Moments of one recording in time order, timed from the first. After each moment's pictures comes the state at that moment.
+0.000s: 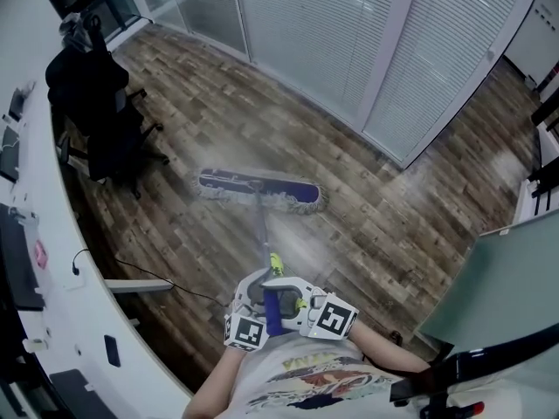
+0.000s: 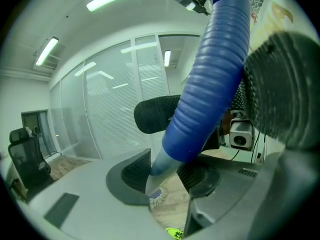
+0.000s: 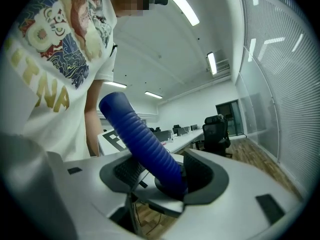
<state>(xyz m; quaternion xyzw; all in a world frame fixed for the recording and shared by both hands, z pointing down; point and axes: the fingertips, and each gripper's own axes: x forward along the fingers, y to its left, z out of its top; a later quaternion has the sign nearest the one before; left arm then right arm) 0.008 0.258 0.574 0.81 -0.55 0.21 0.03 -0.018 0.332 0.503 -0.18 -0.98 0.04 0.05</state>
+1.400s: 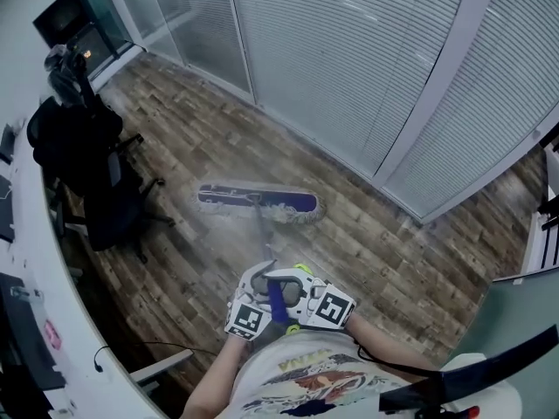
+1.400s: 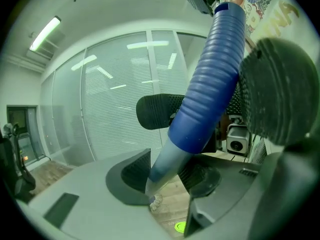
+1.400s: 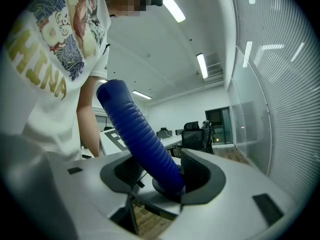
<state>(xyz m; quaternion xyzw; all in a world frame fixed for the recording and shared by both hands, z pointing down) -0.271 -0.134 0.574 0.84 -0.52 0.18 0.02 -0.305 -0.061 0.505 -0.13 -0.99 0.02 0.02</state>
